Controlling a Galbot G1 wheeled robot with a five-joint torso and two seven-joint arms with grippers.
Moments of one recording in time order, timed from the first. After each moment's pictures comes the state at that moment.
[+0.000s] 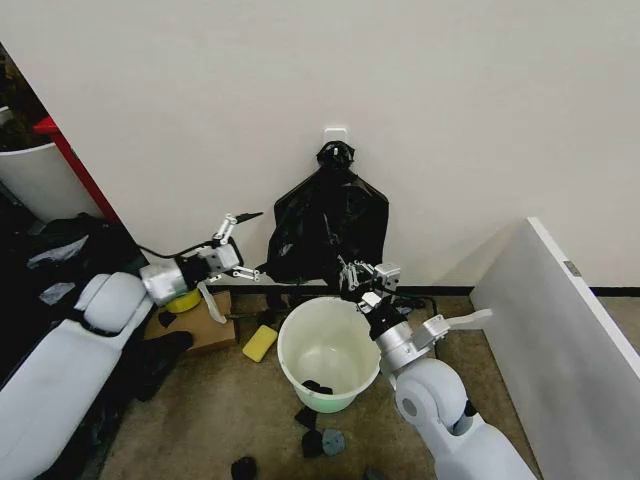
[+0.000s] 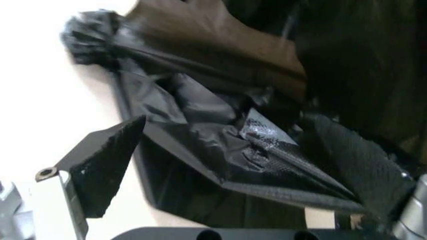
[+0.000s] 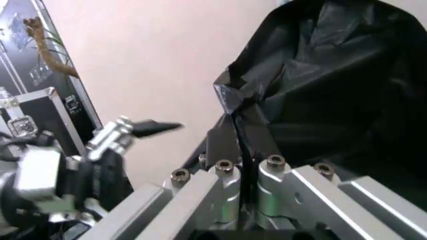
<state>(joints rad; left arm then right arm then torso) 0.76 -0.85 -0.26 -1.66 0.06 -0.45 0.66 -1.17 1.30 0.11 2.05 0.50 0.04 -0.03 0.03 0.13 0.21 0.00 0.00</state>
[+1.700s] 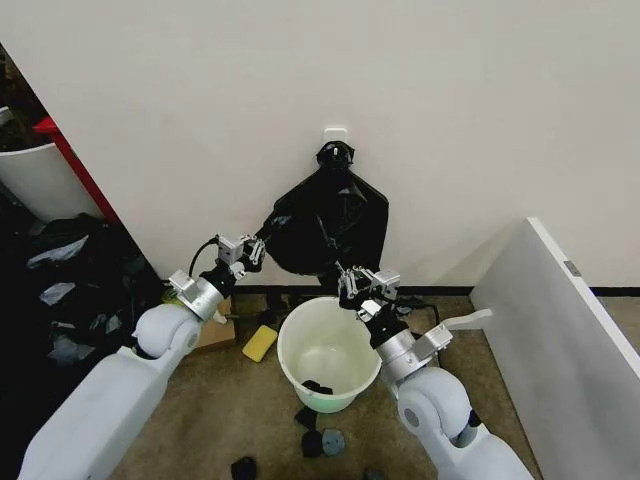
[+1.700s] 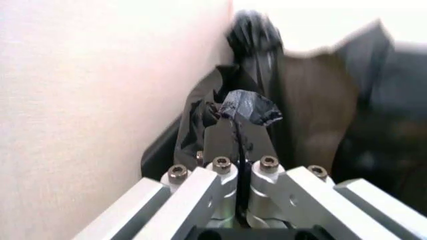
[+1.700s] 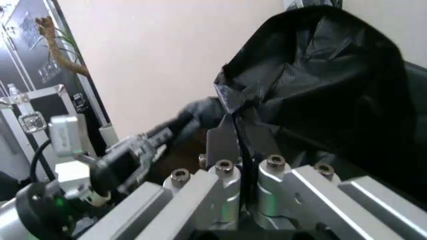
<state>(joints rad) 0.95 -0.96 -0.23 -1.78 -0.67 -0.21 0.24 -1.23 1.28 0.12 2.08 0.48 0.07 -0.05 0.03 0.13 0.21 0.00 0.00</state>
